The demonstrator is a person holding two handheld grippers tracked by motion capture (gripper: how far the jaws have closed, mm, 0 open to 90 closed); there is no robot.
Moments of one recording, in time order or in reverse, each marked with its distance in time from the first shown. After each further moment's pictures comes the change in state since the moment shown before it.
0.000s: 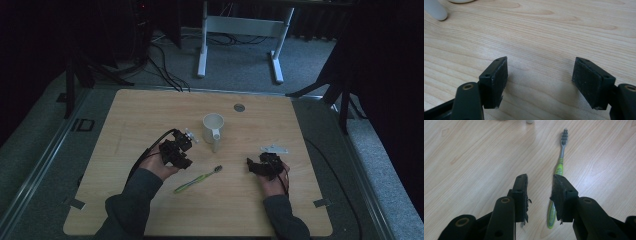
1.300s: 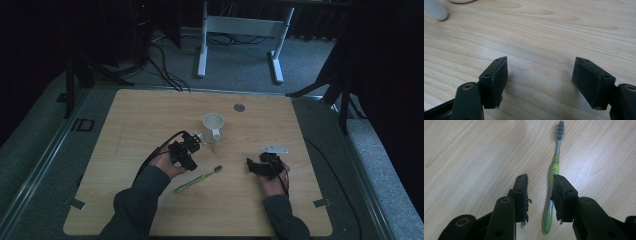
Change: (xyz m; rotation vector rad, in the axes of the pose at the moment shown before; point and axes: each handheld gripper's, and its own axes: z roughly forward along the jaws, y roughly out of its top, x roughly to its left) left arm -0.002 0.015 0.029 0.099 -0.054 0.033; right arm 0.000 0.000 0.000 0.000 0.001 0.001
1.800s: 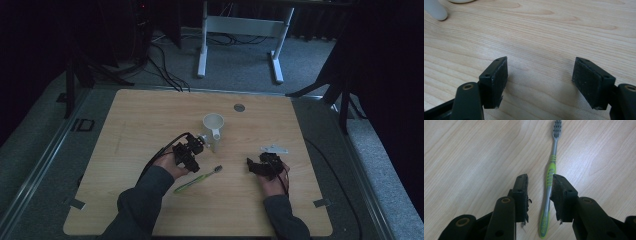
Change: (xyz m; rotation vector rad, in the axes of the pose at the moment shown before) left arm -0.004 0.007 0.011 0.050 -0.021 0.010; right arm 0.000 0.000 0.000 0.000 0.000 0.000
